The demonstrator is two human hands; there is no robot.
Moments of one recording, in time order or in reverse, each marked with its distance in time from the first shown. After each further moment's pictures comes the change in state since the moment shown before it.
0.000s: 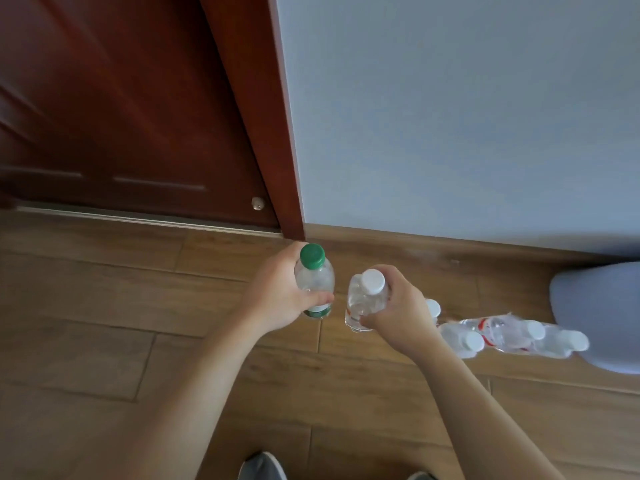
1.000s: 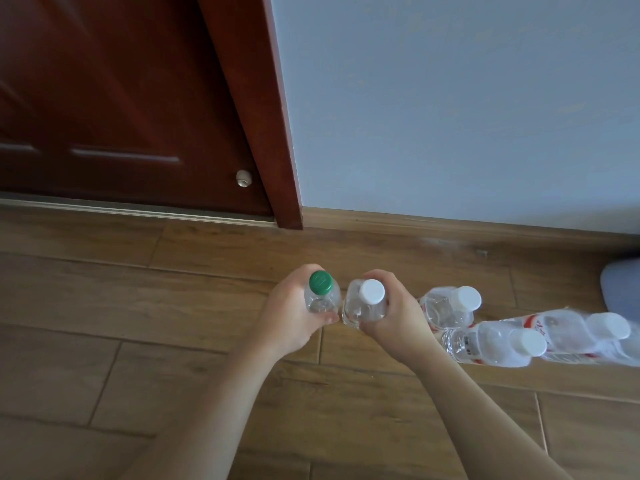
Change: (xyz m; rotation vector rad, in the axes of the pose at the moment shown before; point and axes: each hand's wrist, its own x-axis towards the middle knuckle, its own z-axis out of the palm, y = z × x) left_hand 0.021 -0.098 0.107 0.030 0.026 0.032; right_hand 0.062 0.106 0.076 -0.020 0.040 -0.155
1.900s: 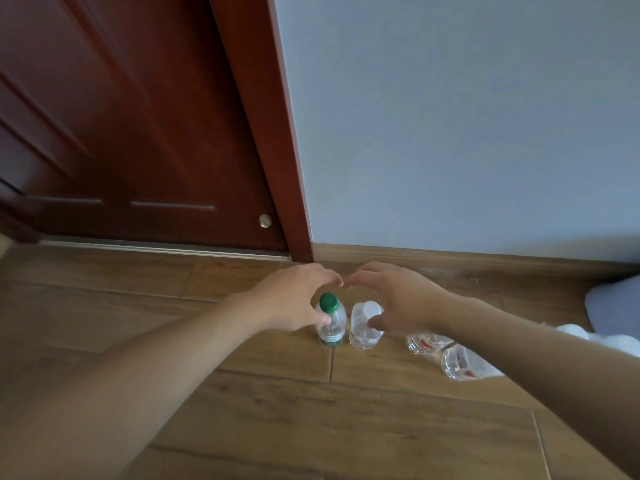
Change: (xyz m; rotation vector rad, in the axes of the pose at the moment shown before) left_hand -0.002 0.075 -0.096 0.495 -0.320 0.201; right_hand -0.004 -0.100 -0.080 -0.618 -0.355 -0.437
